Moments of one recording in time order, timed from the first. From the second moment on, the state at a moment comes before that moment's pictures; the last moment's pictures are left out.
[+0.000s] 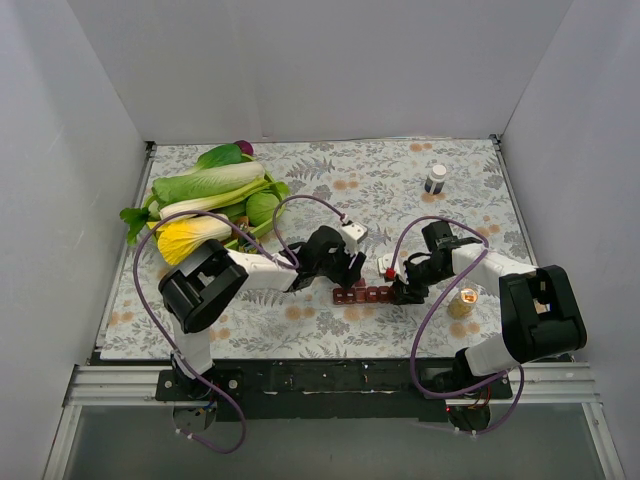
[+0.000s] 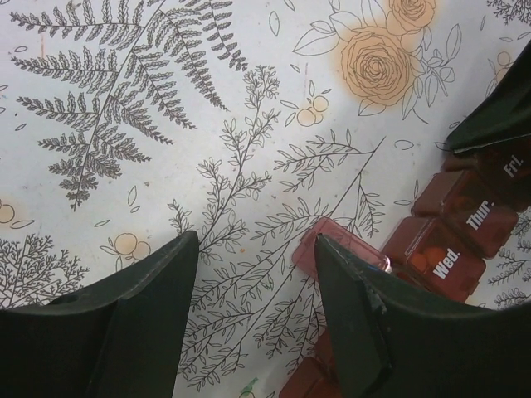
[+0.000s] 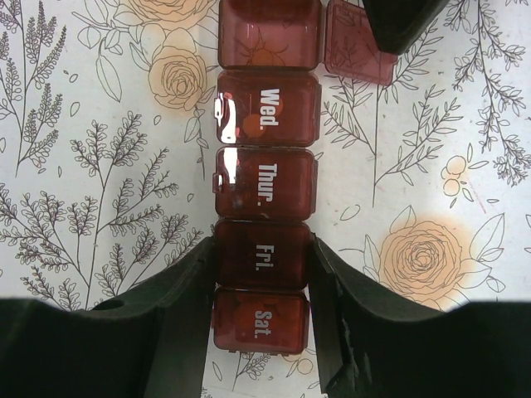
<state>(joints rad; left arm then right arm) -0.86 1.85 0.94 0.29 0.11 -0.12 0.27 1.47 0.70 -0.61 -0.73 -1.36</state>
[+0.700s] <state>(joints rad) -0.77 1.42 0.99 0.20 0.09 -0.20 0.27 1.49 1.00 -0.82 -0.72 -1.24</state>
